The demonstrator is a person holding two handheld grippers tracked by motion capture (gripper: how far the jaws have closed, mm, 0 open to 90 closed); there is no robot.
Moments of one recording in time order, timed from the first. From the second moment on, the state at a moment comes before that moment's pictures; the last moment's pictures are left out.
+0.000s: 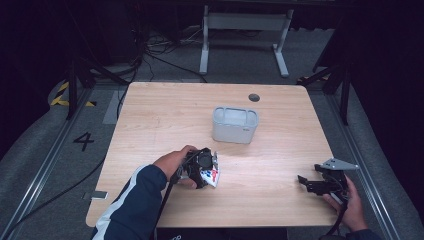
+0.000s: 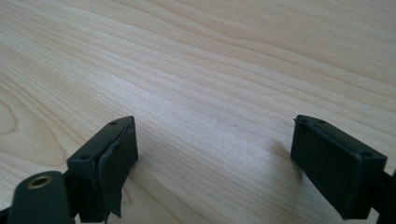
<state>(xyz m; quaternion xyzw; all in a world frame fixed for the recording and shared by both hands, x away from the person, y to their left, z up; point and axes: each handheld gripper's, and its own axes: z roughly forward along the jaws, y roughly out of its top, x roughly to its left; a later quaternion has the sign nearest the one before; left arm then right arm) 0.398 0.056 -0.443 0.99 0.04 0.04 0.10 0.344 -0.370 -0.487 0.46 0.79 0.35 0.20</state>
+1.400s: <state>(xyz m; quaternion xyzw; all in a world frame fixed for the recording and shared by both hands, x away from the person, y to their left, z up) 0.401 0.042 -0.442 1.00 0.01 -0.01 0.09 0.345 -0.370 -0.487 0.46 0.79 0.35 0.20</state>
